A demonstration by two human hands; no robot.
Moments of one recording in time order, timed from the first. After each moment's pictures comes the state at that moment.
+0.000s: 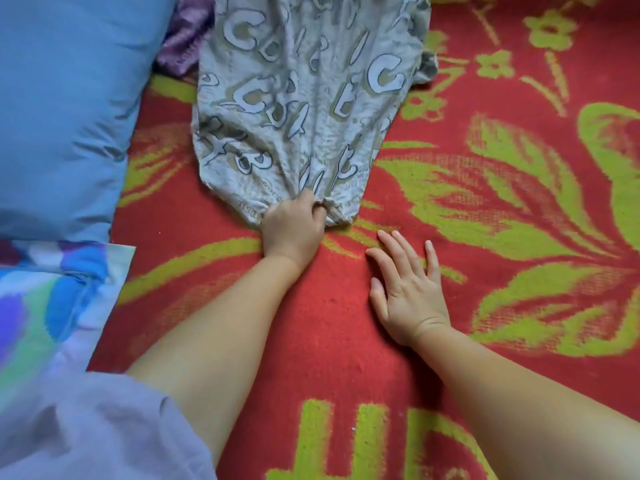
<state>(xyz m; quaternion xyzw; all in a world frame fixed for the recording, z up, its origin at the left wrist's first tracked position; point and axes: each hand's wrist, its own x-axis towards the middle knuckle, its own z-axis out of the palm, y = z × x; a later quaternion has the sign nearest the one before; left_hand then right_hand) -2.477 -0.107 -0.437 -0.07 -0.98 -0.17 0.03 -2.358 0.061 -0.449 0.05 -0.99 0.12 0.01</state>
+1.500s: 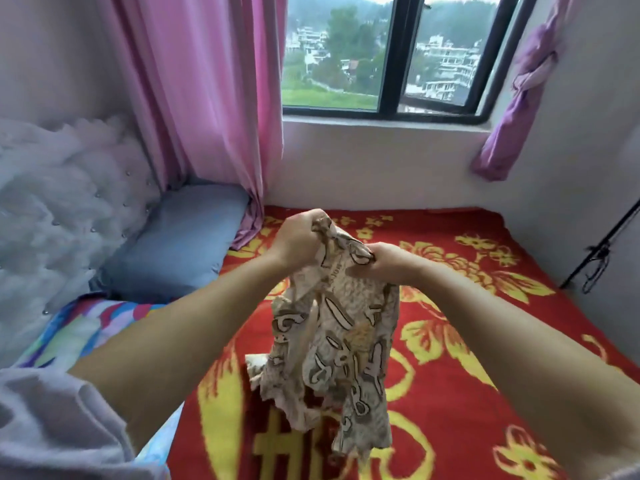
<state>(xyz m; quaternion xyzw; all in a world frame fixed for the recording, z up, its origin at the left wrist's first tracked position) -2.048 -0.117 0.151 -0.25 -0.86 -0.44 0.07 -1.999 0.069 0.139 0.05 -0.95 0.29 -0.08</state>
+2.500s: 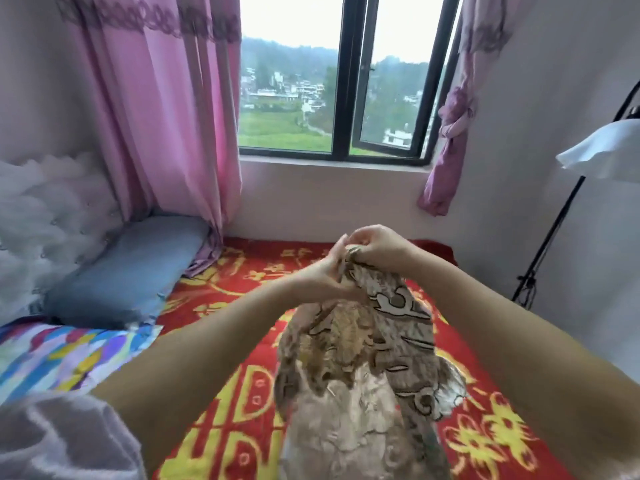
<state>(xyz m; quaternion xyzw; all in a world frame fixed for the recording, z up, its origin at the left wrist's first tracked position) -1.933 0.112 0.169 -0.31 -0.81 -0.46 -0.18 -1.904 0.269 0.224 0.05 -0.95 0.30 0.07</state>
